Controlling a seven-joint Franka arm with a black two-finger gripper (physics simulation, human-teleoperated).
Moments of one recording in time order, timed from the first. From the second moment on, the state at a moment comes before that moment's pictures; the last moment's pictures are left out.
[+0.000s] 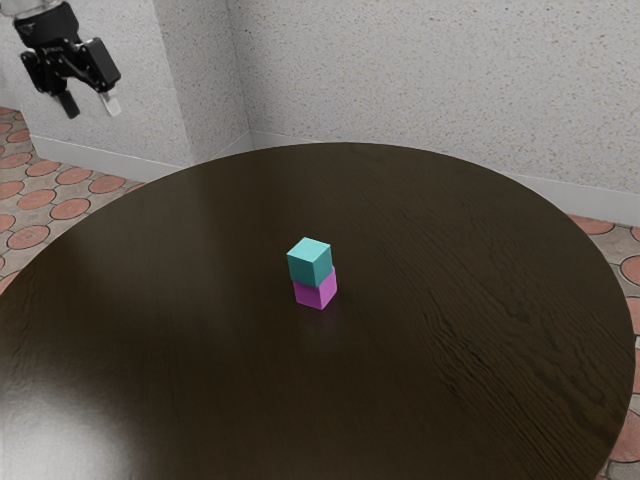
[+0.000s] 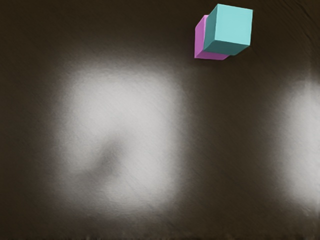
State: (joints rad) arm -0.08 -0.04 0.36 -1.40 -0.15 1.40 0.19
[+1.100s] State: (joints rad) arm -0.18 0.42 0.10 -1.56 -0.03 2.01 -0.12
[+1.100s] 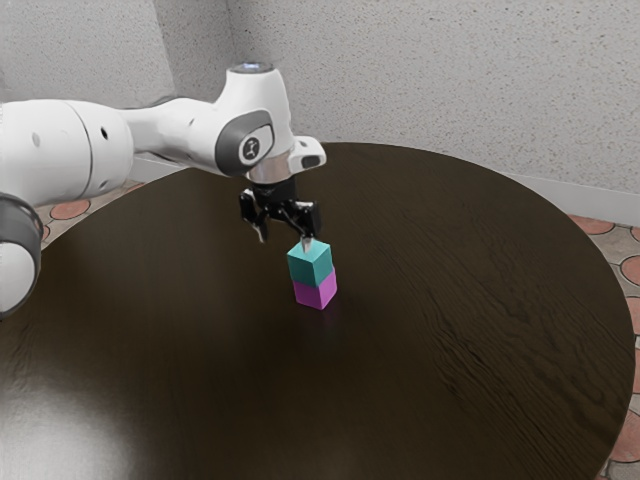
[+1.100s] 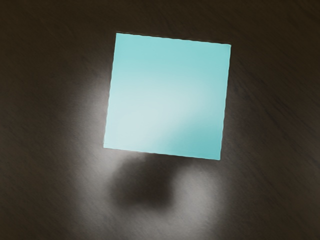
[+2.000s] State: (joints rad) arm -0.07 0.63 -0.04 -1.36 0.03 2.04 -0.15
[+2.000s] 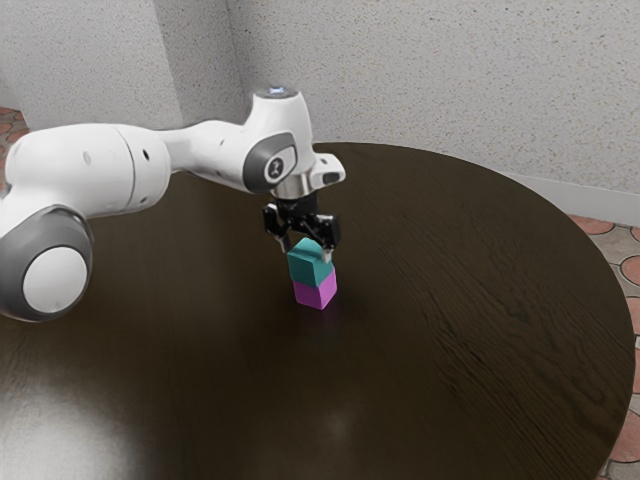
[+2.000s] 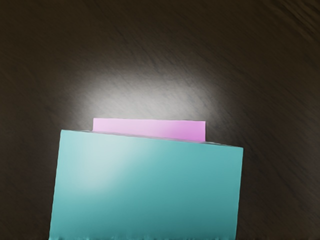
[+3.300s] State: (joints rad) arm -0.09 0.65 -0.14 -1.33 0.03 1.99 -0.16
